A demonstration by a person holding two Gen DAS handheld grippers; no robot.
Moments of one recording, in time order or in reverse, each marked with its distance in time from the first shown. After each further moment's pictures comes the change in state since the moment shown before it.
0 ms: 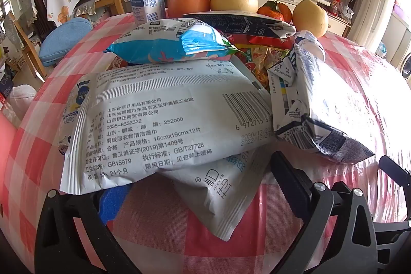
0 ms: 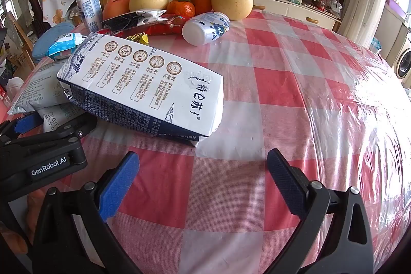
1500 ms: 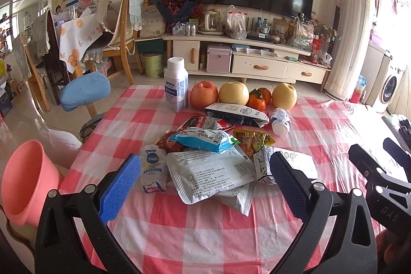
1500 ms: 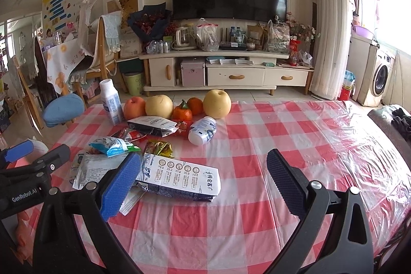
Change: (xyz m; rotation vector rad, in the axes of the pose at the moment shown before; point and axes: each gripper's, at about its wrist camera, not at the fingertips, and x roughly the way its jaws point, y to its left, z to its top) left arm -0.155 0.058 0.015 -0.005 -0.303 -0.073; right arm -0.147 0.024 0.026 0.062 -0.398 -0.078
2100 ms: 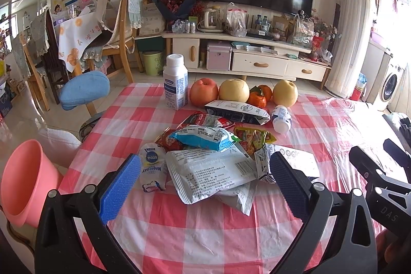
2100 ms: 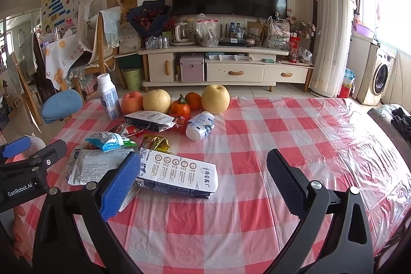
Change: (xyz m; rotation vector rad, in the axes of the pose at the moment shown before) left arm 0.004 0.003 -0.002 0.010 0.013 -0.001; right arm 0.008 -0.007 -0.005 0.007 0.023 -0.002
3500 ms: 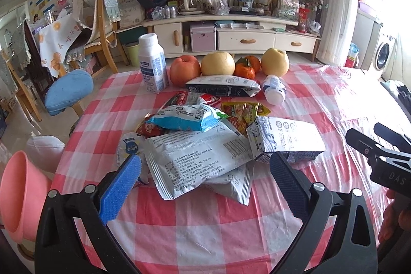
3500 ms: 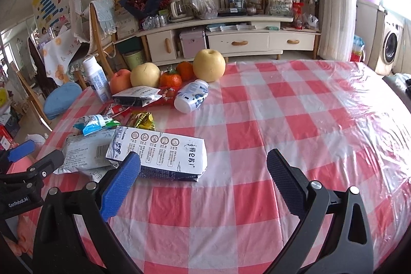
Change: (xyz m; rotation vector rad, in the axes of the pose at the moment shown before) left arm 0.039 -0.027 -0.014 0.138 0.108 -0.033; right arm 0.053 -0.045 -0.023 0.098 0.183 0.124
